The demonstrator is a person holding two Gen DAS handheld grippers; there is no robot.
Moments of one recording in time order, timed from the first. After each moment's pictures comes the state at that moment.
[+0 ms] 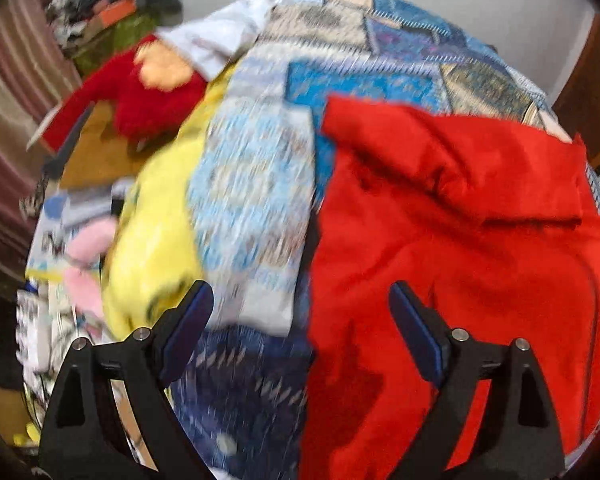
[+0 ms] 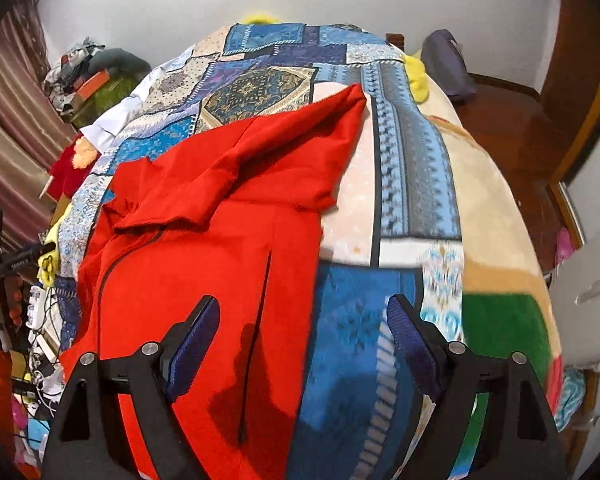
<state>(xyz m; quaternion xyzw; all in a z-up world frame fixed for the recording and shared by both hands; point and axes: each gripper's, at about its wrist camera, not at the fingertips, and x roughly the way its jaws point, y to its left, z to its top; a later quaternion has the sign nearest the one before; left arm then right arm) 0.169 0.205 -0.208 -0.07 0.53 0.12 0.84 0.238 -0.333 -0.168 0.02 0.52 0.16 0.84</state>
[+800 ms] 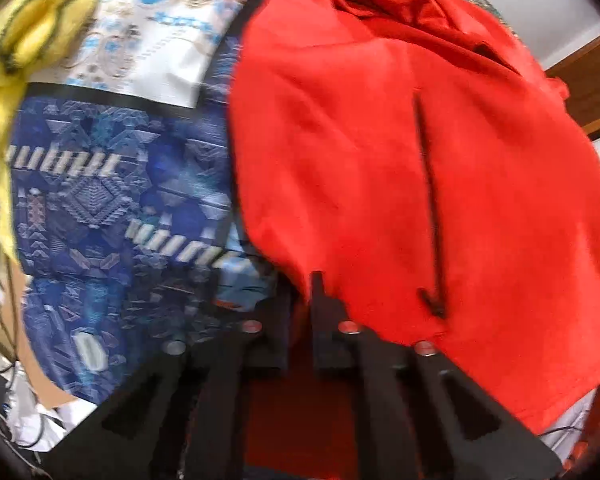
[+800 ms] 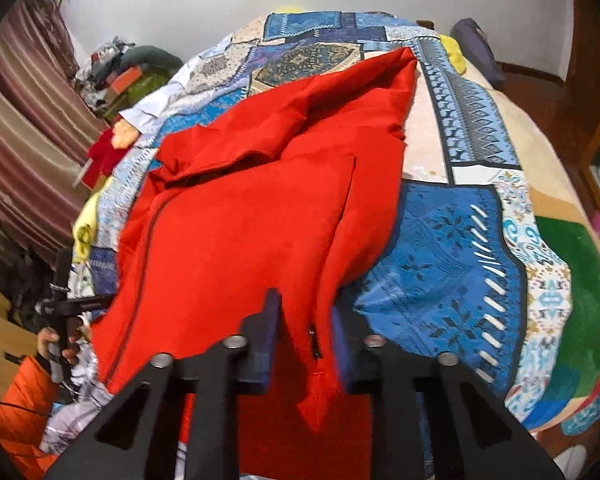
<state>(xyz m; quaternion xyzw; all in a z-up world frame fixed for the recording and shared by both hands) 0.123 0.154 -0.314 -0.19 0.61 0.02 0.77 0.185 -0.300 -0.194 0.07 0.51 0.23 0.83</state>
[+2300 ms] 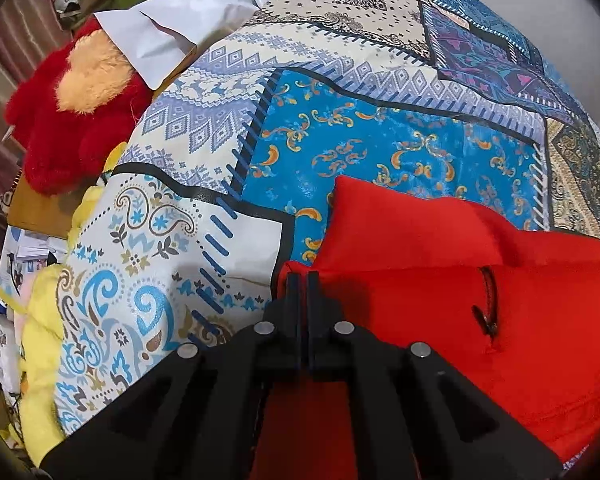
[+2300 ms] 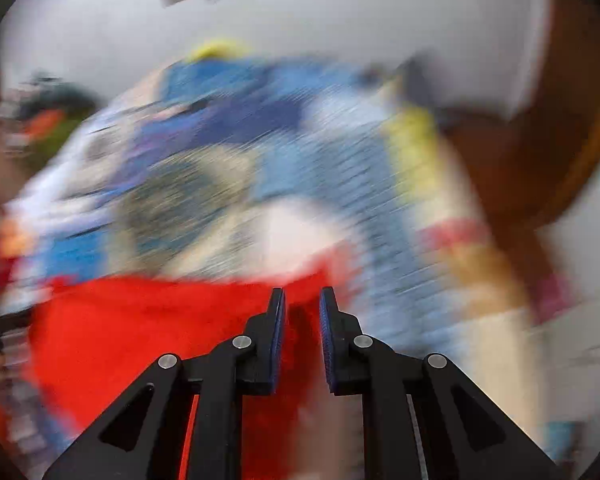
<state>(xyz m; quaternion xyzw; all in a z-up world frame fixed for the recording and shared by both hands) 0.377 0.237 -0.273 -0.11 0.55 0.17 0.81 0.476 -0.316 -0.158 -0.02 0.44 0.04 0.90</state>
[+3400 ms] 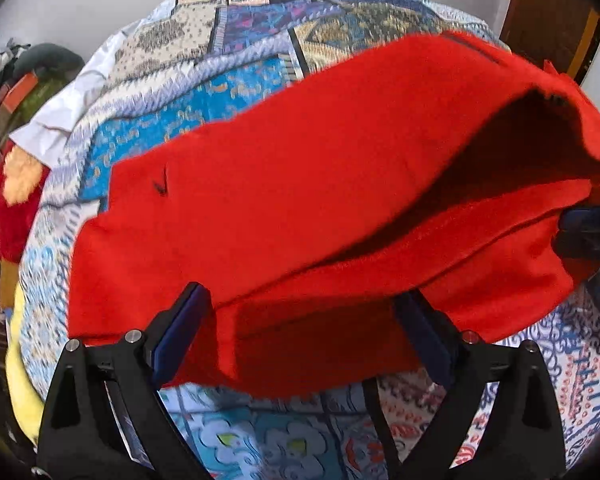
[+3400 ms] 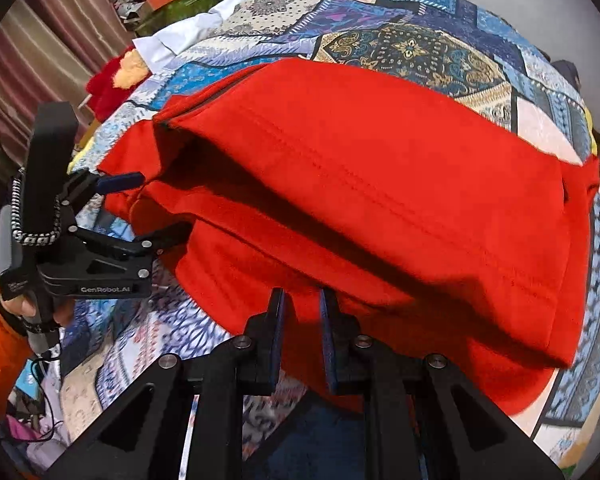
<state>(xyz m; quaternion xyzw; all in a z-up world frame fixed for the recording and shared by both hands) 0.332 0.054 -0.259 0.04 0.53 0.01 0.85 0.364 -0.152 -0.235 -0.10 0.55 0.31 0.77</state>
